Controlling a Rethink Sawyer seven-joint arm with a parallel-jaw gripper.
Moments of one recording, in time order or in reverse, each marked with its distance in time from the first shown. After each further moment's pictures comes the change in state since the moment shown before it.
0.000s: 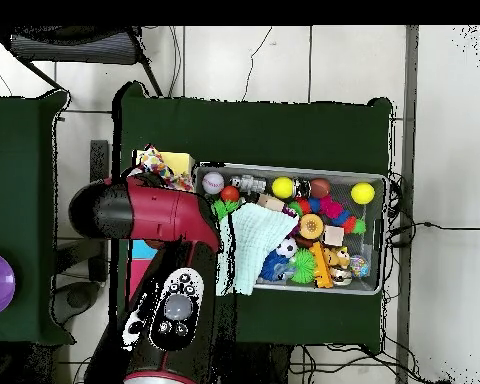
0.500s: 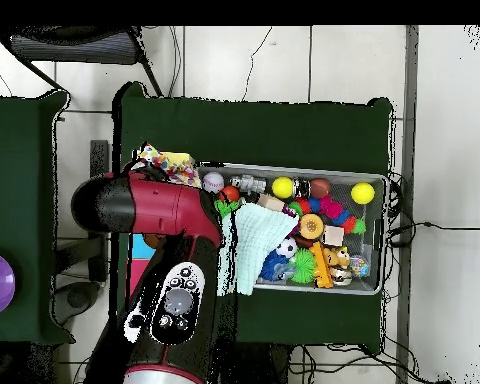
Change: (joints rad) arm -0.001 0.023 -0.015 -0.036 0.000 0.000 0.000
